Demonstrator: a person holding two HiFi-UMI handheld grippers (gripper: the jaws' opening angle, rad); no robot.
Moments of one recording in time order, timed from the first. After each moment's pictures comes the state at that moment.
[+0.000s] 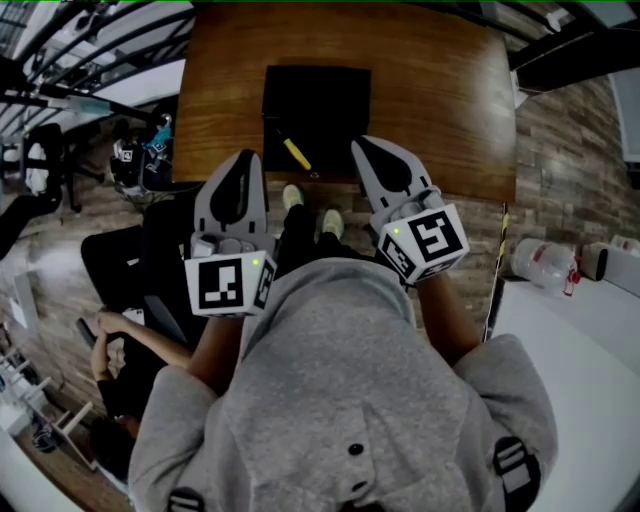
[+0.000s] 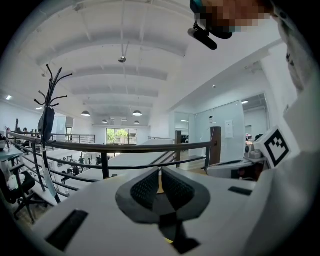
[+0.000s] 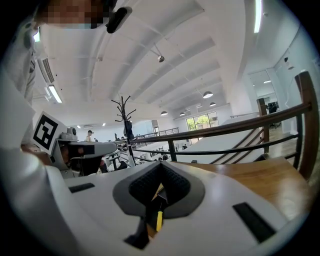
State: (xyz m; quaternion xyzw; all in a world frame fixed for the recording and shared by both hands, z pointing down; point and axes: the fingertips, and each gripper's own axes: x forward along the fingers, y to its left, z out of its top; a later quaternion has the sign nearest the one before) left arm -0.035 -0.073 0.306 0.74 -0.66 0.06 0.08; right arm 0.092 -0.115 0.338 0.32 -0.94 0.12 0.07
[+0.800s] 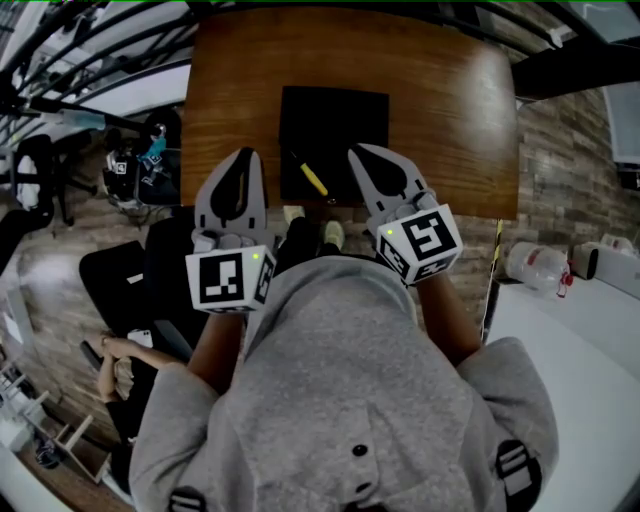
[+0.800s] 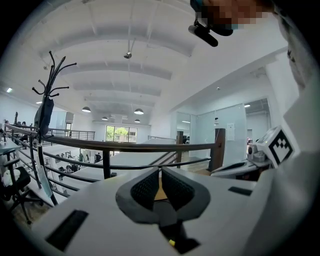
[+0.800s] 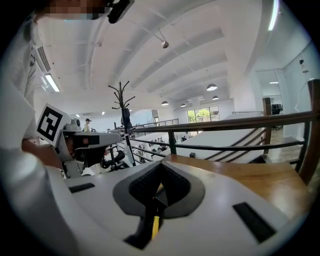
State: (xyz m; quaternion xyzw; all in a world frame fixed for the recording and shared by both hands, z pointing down) left arm -0.115 -0.136 0.321 0.75 -0.66 0.04 0.09; right arm 0.017 -0.165 0.358 0.32 -0.93 0.12 0.14
